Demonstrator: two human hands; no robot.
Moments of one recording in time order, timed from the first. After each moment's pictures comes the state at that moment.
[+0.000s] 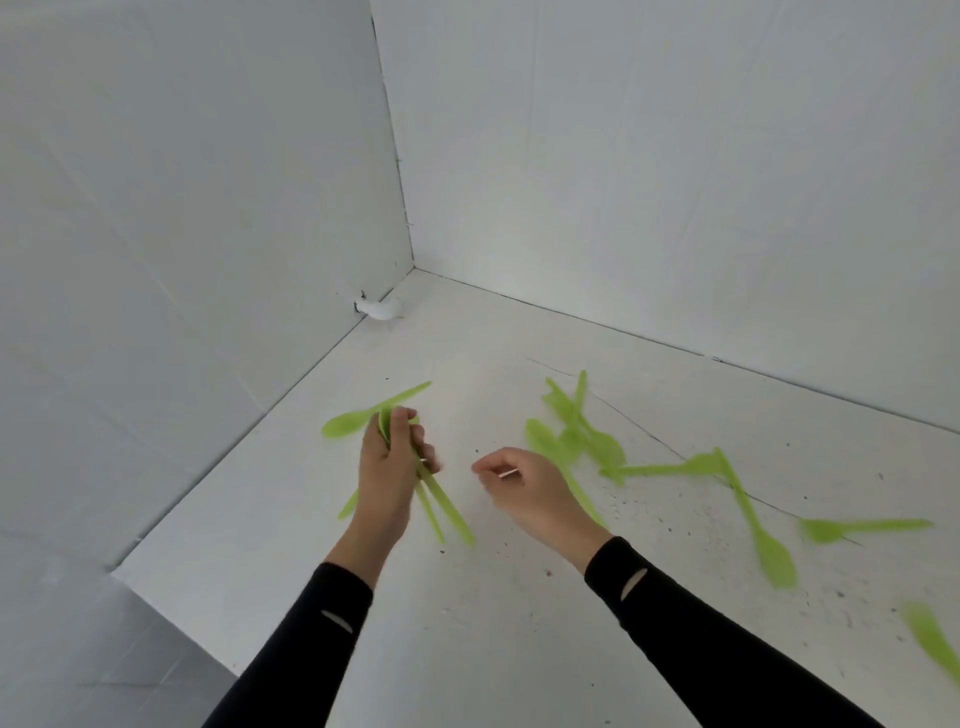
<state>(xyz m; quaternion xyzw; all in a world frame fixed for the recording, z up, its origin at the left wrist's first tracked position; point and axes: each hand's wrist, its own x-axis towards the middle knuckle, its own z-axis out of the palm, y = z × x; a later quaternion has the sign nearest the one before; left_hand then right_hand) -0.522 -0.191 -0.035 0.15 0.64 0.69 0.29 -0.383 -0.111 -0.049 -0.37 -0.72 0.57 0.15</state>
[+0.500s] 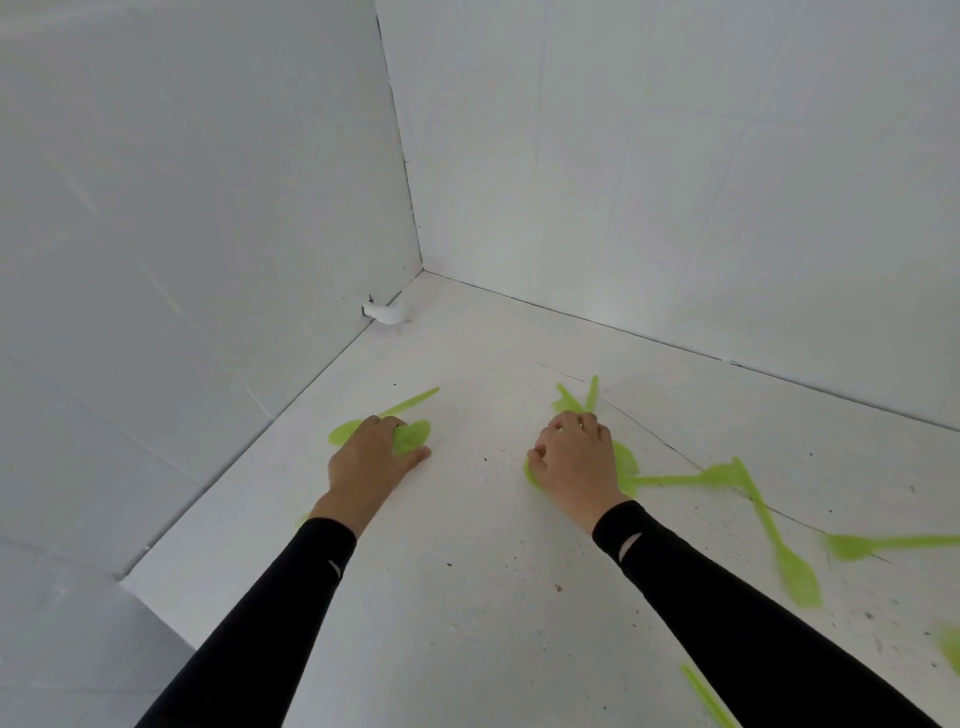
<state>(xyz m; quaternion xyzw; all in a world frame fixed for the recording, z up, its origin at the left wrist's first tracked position) -0.595 -0.185 -0.063 0.36 0.91 0.15 0.14 -0.389 -0.050 -0.071 -0.41 -0.91 0.06 0.01</state>
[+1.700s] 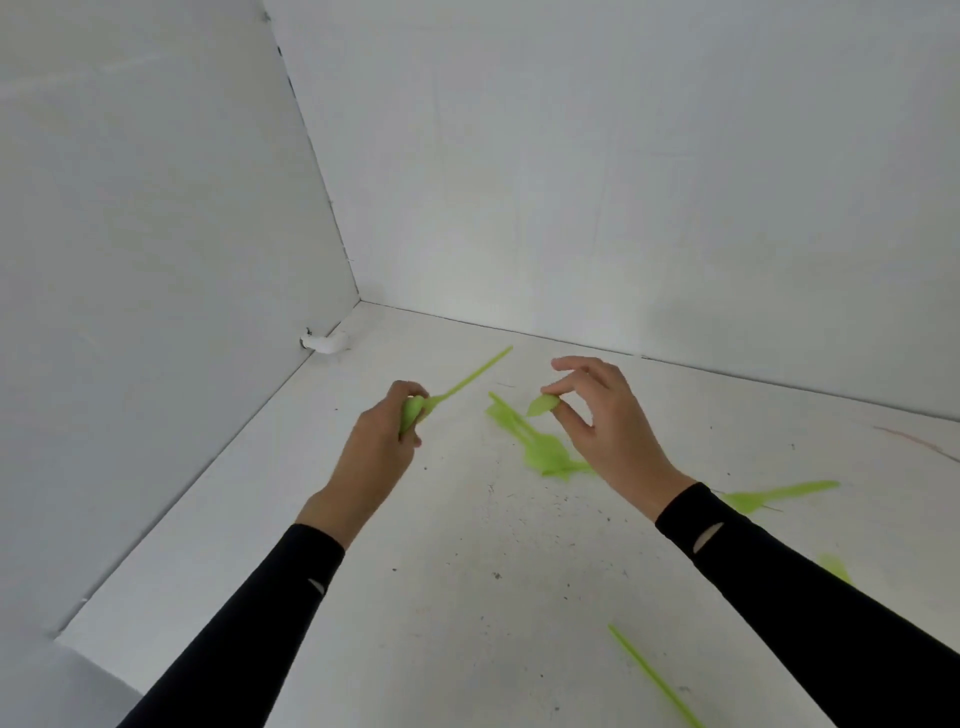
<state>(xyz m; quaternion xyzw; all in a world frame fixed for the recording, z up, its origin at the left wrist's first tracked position) -0.519 -0.156 0.000 0.53 0.76 0.35 0.11 -0.280 -0.032 0.012 -0.31 -0.85 0.23 0.36</state>
